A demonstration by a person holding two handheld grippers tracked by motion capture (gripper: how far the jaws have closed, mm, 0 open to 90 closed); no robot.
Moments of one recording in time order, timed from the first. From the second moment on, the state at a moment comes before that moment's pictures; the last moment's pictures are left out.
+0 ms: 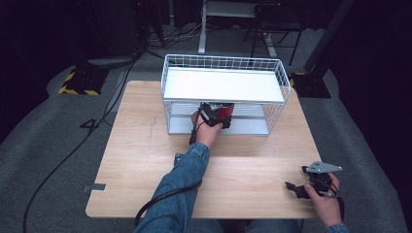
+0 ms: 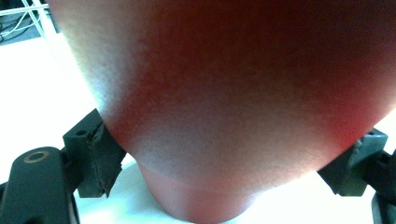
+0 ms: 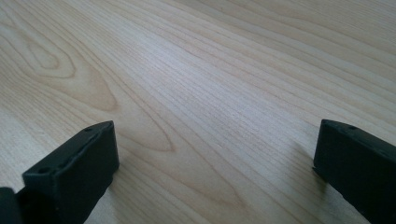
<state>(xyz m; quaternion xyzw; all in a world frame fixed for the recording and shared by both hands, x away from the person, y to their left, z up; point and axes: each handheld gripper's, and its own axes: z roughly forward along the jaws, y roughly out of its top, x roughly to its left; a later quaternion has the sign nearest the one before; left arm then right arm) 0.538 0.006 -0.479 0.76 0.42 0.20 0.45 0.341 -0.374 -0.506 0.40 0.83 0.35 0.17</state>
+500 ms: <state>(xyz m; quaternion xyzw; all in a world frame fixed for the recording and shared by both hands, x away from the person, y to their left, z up) 0.531 0.014 -0.478 0.76 0.41 0.18 0.46 0.341 -0.374 -0.506 0.40 0.83 0.35 0.17</state>
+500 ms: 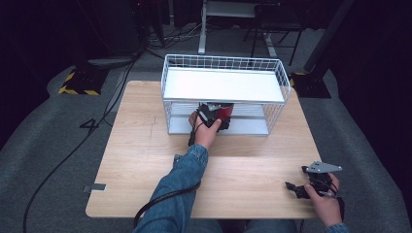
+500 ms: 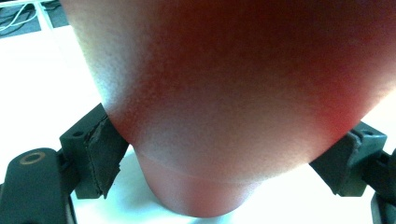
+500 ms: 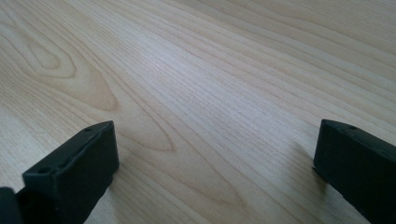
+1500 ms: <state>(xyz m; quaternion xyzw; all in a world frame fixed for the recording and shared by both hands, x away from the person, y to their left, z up) 0.477 0.064 -0.458 0.76 0.38 0.18 0.49 0.343 -0.373 -0.506 0.39 0.83 0.35 0.17</state>
